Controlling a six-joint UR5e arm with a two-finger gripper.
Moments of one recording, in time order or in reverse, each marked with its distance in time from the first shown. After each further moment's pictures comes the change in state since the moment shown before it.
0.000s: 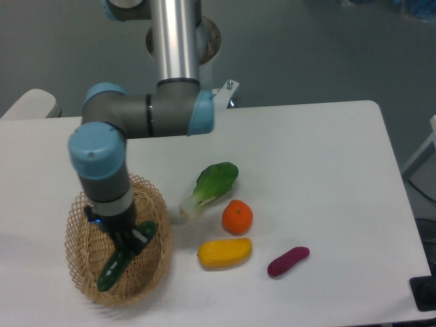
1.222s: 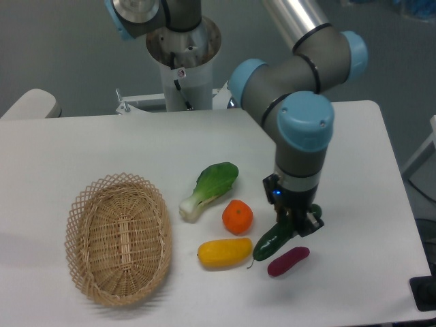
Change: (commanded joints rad) arm 0.379 -0.015 0.117 -0.201 0.002 0.720
